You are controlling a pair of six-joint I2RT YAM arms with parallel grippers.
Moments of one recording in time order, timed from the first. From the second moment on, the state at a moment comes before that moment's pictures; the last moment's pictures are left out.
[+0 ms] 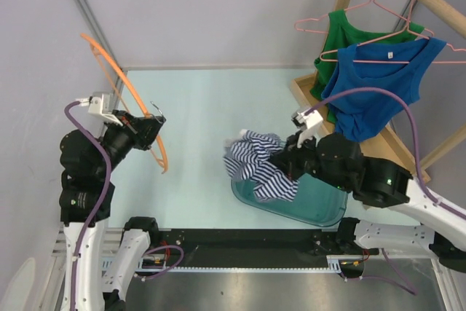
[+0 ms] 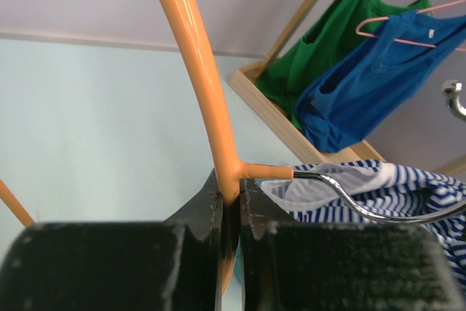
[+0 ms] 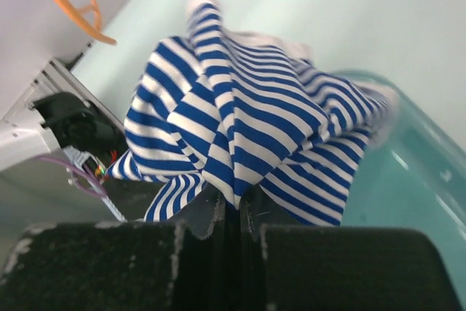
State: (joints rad) left arm -0.02 0.62 1.09 -0.51 0.45 -0.44; right arm 1.18 0.92 1.24 -0.66 0.30 0.42
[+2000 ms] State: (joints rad) left arm -0.43 0.70 0.84 0.13 0.72 -1.21; right arm 1.35 1.11 1.06 -0.21 -0.17 0.51
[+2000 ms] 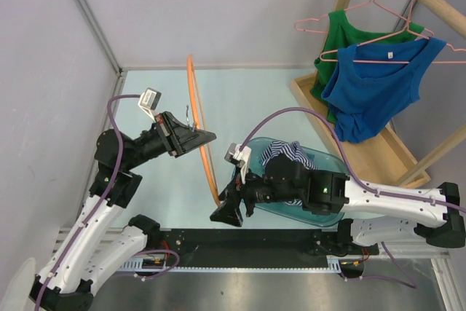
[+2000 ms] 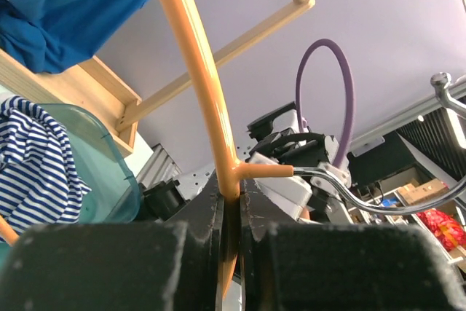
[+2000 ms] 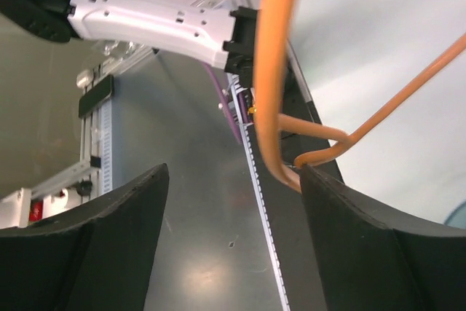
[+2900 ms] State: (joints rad) left arm -0.43 0.66 0.82 0.16 0.74 -1.28; right arm 1.41 1.13 1.24 -0.25 0.03 0.36
